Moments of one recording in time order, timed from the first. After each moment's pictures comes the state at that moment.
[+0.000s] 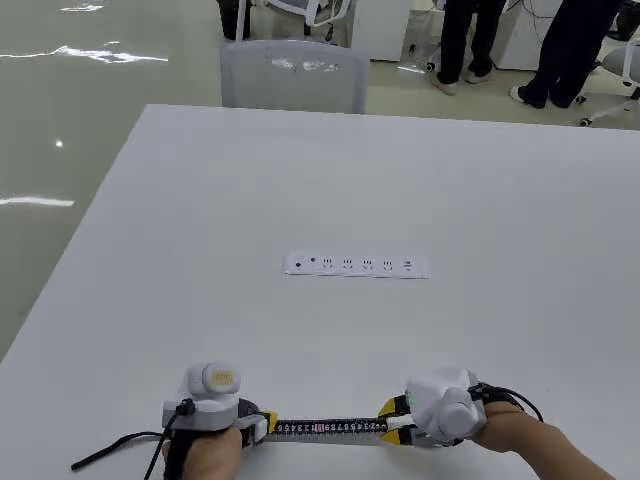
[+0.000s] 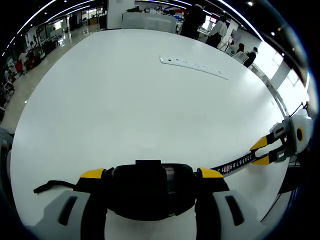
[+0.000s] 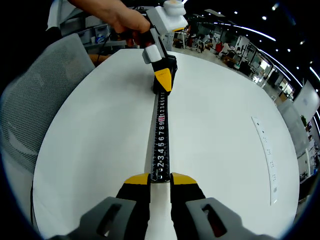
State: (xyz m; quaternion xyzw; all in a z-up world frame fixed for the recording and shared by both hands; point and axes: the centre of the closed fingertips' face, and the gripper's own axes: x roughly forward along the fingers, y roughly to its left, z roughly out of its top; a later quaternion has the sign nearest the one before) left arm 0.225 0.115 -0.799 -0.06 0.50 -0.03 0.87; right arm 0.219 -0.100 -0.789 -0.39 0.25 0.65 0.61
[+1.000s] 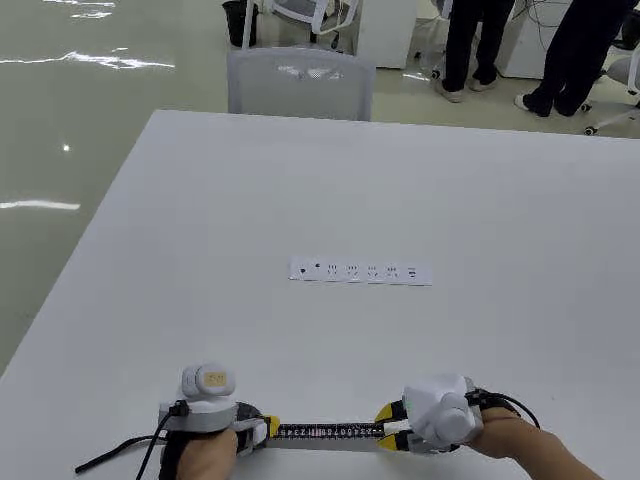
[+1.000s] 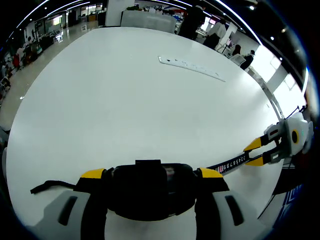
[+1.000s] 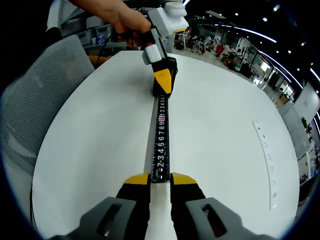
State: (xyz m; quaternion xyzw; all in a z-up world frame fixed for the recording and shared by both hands) left arm 0.226 0.117 -0.799 -0.08 0.50 -0.05 0.86; right arm 0.219 -0.088 -0.787 -0.38 0.25 0.65 0.61
